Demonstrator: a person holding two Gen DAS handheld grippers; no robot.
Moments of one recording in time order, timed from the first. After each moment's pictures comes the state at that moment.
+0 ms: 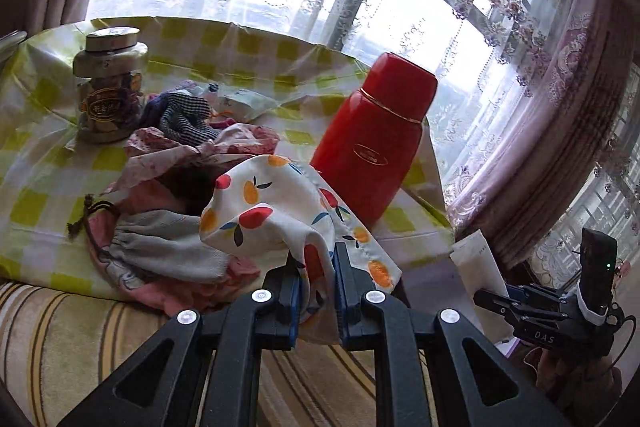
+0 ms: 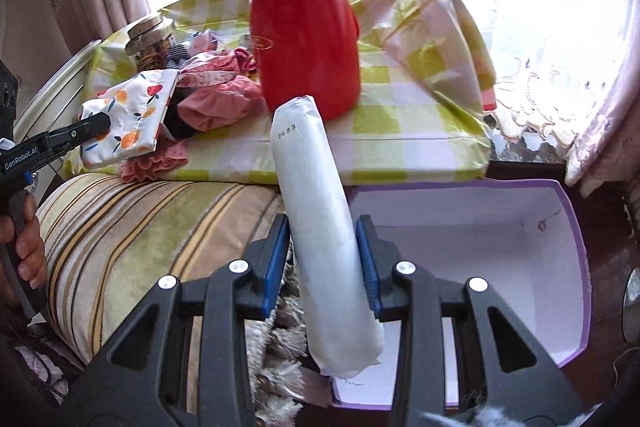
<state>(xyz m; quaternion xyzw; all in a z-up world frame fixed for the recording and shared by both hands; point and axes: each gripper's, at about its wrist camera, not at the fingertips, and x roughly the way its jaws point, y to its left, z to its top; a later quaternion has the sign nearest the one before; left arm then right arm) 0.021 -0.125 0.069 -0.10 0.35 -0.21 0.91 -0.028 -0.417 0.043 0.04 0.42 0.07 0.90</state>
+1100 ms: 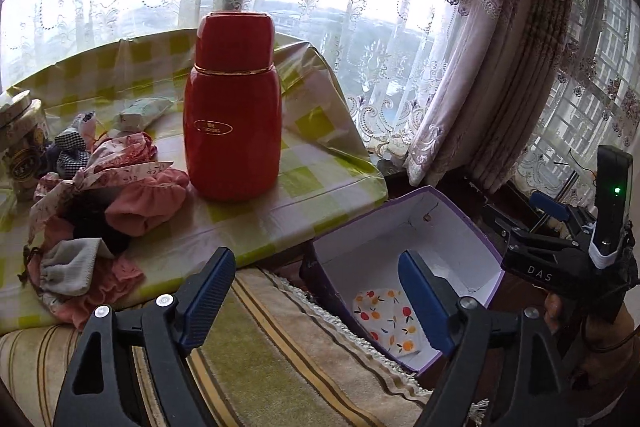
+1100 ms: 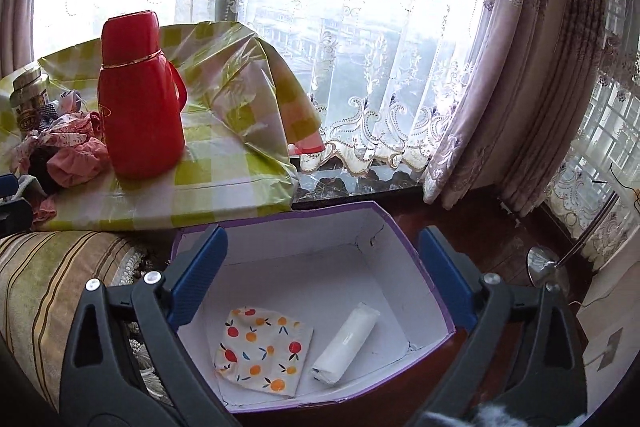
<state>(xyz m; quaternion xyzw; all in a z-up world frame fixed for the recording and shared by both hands) -0.009 -0.245 0.084 0.02 0.37 -0.27 0.89 -0.072 -0.474 0.081 -0.03 0.32 -0.19 0.93</state>
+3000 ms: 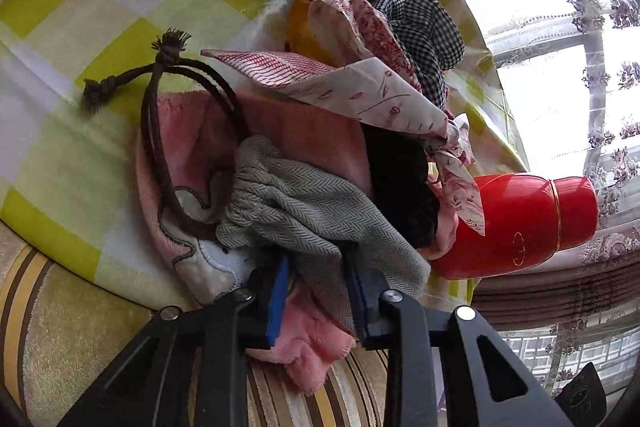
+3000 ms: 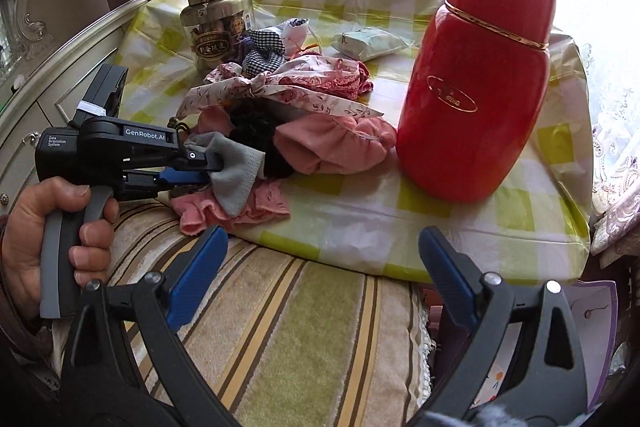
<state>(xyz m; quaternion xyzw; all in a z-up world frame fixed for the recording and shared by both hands) 0.138 0.000 -0.053 -0.39 0.52 -0.10 0.76 0.064 -0.256 0.041 -0.04 0.42 0.16 0.89</state>
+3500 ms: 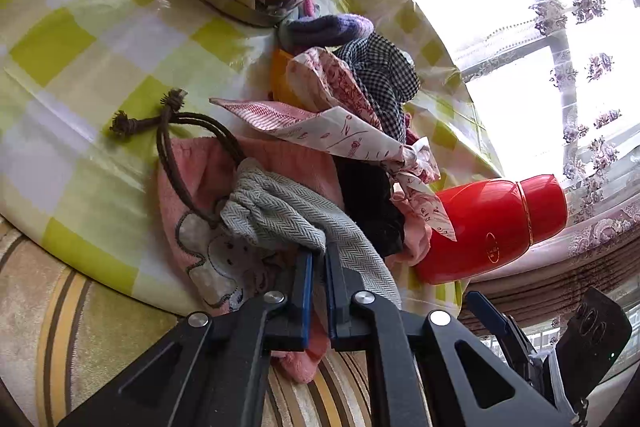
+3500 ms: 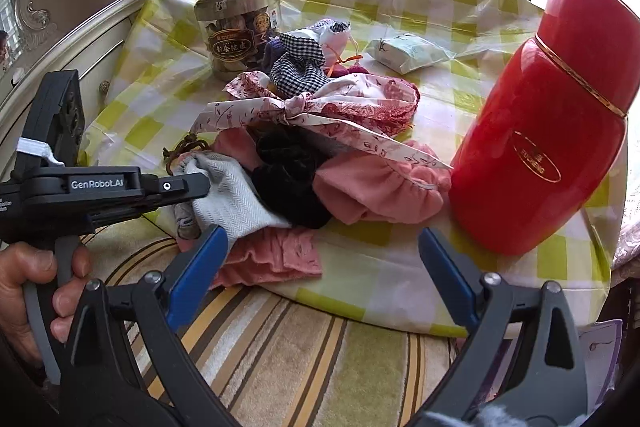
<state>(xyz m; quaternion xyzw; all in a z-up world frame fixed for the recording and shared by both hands) 0.118 0.023 -0.023 -0.37 0.45 -0.11 0.80 0.107 -0.202 0.037 -0.06 0.43 0.18 0.88</state>
